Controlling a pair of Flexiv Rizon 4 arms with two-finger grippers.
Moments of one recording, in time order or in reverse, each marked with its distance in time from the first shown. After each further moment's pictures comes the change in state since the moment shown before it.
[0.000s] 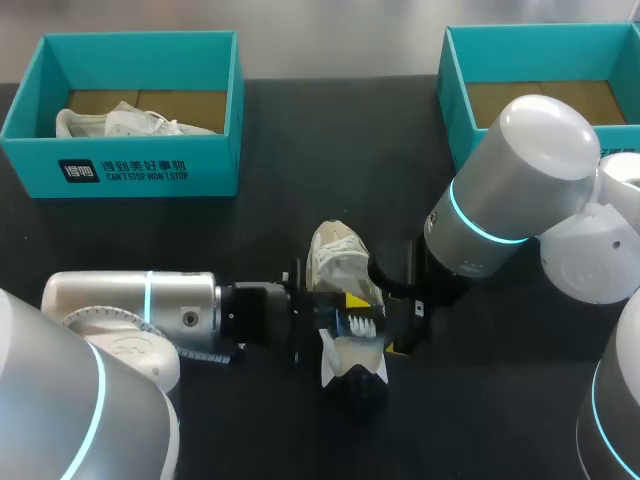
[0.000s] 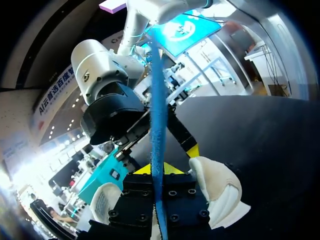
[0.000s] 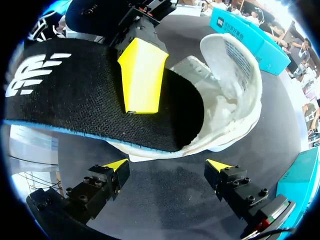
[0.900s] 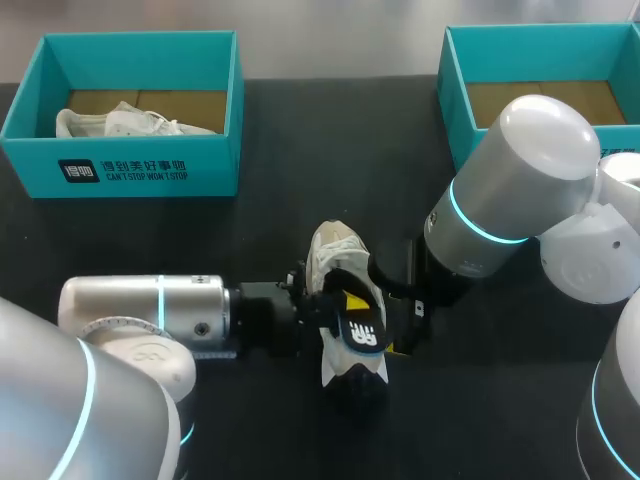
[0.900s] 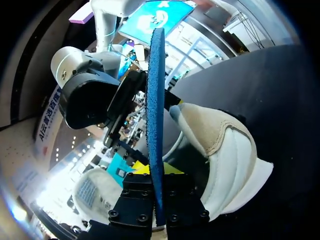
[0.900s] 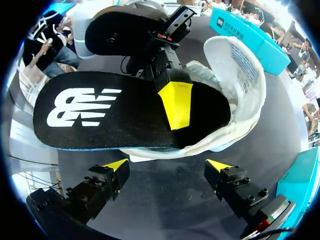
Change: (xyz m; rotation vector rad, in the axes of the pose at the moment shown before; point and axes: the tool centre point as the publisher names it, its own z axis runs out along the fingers) left arm 0.004 0.045 0.012 -0.054 -0.009 0.242; right arm 0.000 0.000 0.000 0.000 0.000 0.000
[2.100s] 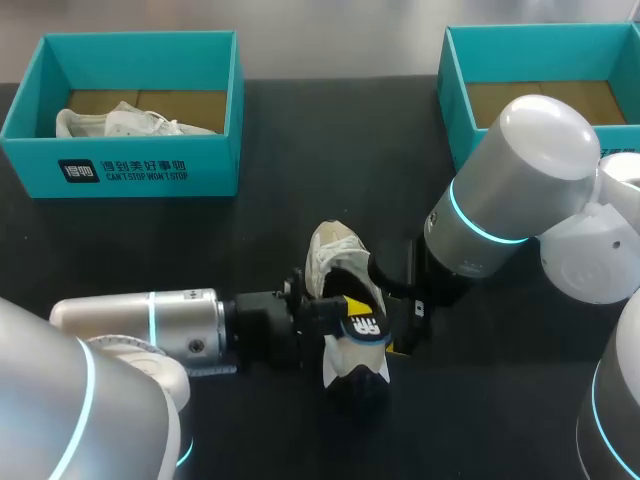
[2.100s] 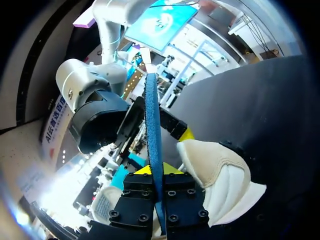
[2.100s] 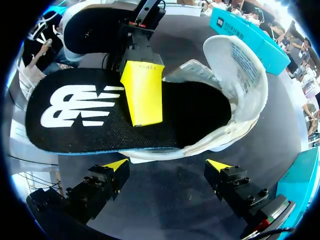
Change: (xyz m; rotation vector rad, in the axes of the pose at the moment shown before) left arm -0.006 -0.033 -0.008 0.024 -0.066 0.017; right arm 0.000 0.000 0.000 0.000 0.000 0.000
